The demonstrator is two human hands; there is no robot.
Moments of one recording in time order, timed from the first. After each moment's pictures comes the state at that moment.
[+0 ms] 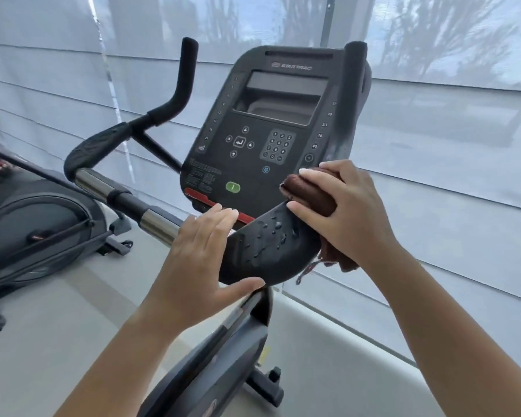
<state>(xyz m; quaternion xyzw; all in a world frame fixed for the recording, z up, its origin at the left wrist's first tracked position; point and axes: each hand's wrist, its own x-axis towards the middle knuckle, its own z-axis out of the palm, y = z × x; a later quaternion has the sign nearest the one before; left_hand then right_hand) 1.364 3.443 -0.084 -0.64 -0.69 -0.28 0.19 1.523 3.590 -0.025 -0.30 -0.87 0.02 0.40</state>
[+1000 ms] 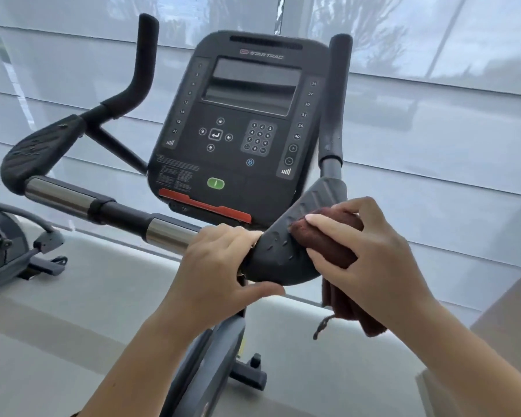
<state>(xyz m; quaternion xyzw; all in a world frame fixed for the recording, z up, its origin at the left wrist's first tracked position) 1.316 3.448 -0.089 -0.74 -0.56 -0.36 0.11 1.514 3.495 -0.047 -0.37 -0.85 -0.05 0.37</state>
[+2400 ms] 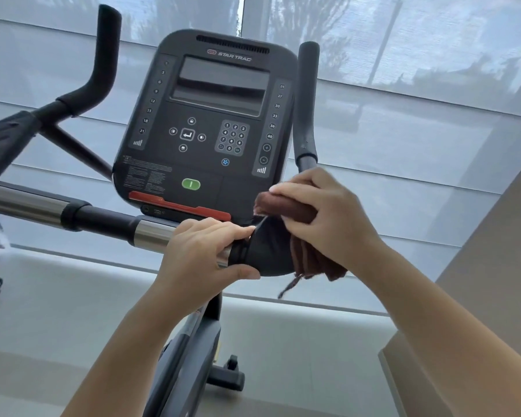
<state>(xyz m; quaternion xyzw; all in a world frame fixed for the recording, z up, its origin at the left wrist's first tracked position) 1.294 3.449 -0.080 -0.76 -0.53 -0.38 0.02 1.477 3.496 -0.019 -0.38 -0.86 -0.02 0.35</state>
